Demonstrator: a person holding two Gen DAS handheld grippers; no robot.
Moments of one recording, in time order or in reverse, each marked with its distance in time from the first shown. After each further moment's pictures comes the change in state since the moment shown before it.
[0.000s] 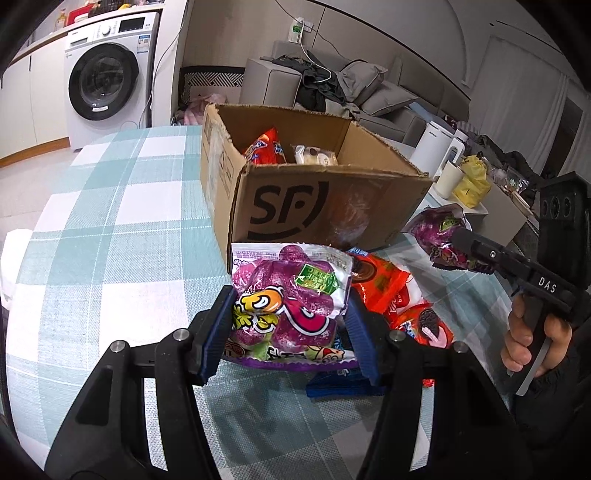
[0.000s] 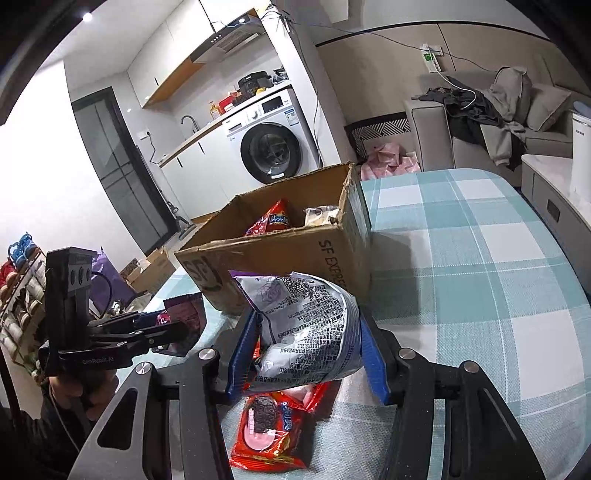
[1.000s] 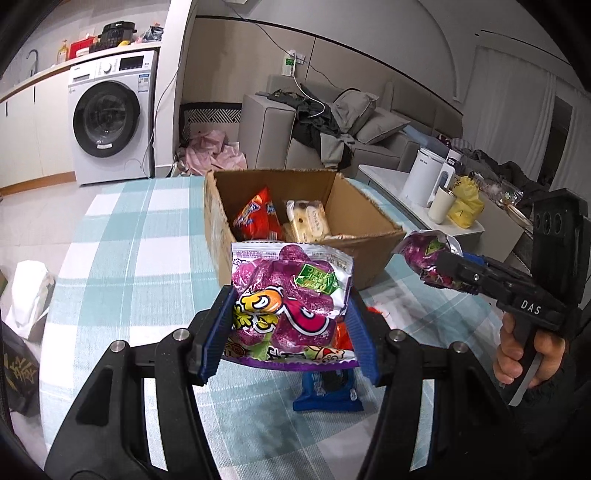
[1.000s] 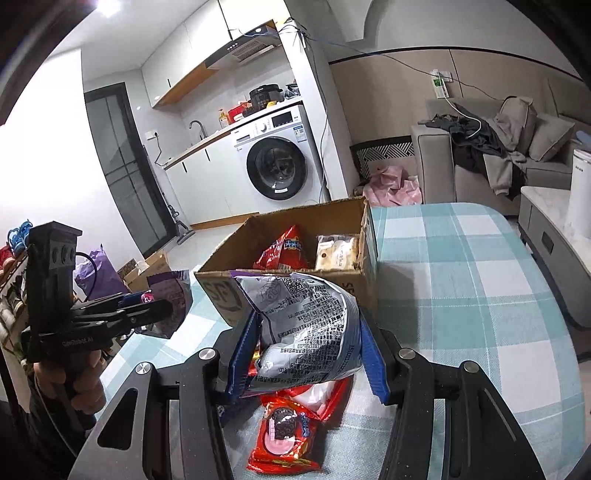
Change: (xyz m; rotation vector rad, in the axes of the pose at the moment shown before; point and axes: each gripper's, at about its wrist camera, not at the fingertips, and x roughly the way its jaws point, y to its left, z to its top) left arm -0.064 -0.029 0.026 0.046 -0.128 0.022; right arm -0.031 0.032 0.015 -0.068 -0.066 -0.018
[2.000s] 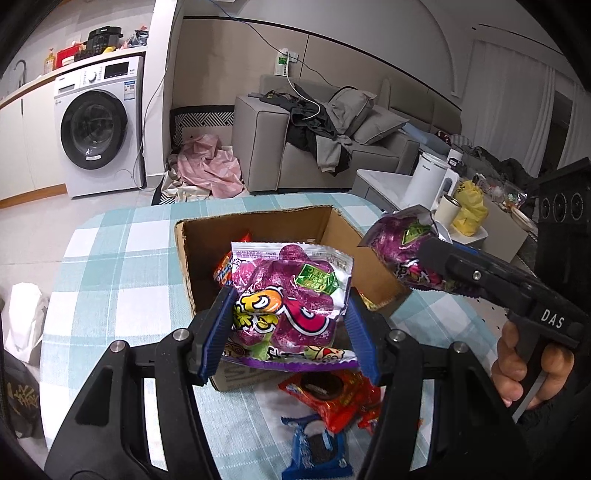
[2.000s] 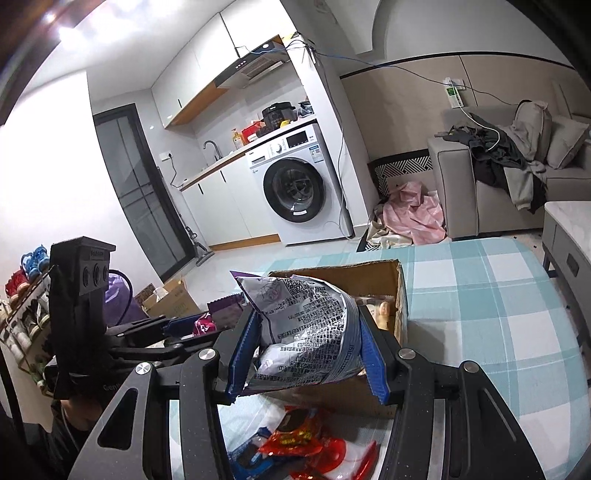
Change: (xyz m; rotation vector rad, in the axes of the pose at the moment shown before) left arm 0.057 -0.020 0.079 0.025 0.018 -0.003; right arm 0.031 0.009 0.076 0.030 -0.051 0.082
